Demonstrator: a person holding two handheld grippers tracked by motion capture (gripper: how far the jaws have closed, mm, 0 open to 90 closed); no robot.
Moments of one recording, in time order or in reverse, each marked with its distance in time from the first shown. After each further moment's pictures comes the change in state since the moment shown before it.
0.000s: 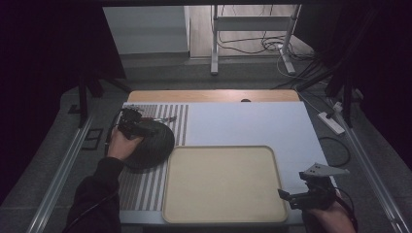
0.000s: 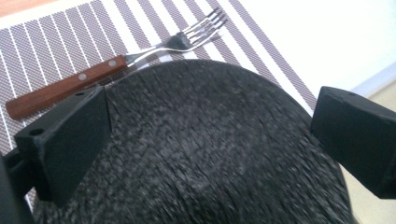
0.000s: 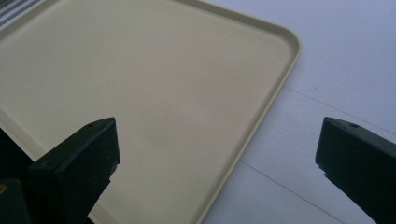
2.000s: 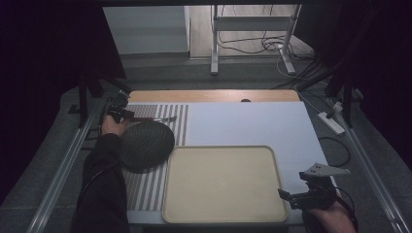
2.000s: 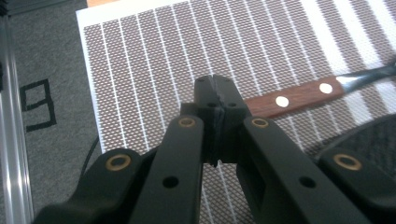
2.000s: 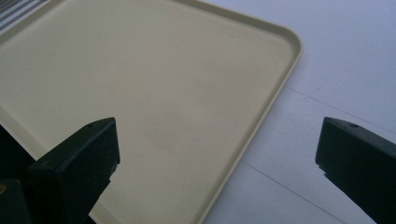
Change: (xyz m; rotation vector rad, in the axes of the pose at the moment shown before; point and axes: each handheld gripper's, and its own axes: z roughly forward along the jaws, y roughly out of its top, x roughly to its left) left arm 0.111 0.018 0.051 0.117 0.215 -0.158; right arm -0.001 0.000 0.000 -0.003 0.009 0.004
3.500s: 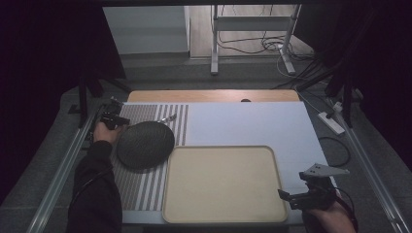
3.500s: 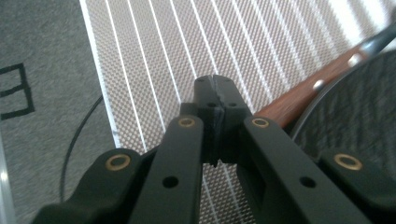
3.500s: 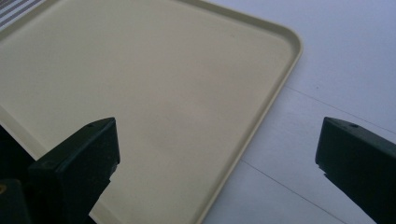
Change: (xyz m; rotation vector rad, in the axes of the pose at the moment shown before) left arm 0.016 -0.026 -0.012 0.017 -0.105 -0.017; right arm 0.001 0.000 0.000 0.006 -0.006 -0.007
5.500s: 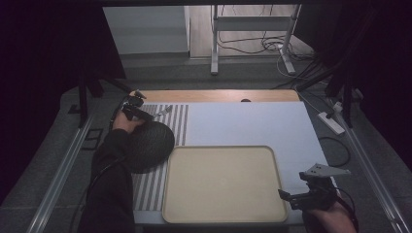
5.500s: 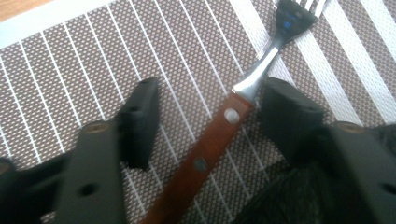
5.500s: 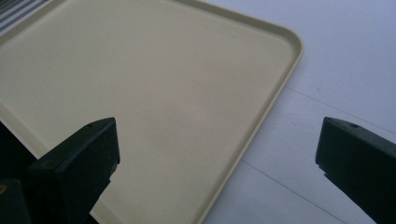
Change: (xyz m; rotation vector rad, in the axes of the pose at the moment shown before) left arm -0.045 0.048 0.039 0.101 -0.004 0.163; right arm -0.001 -0.001 -0.001 -0.009 0.008 0.002
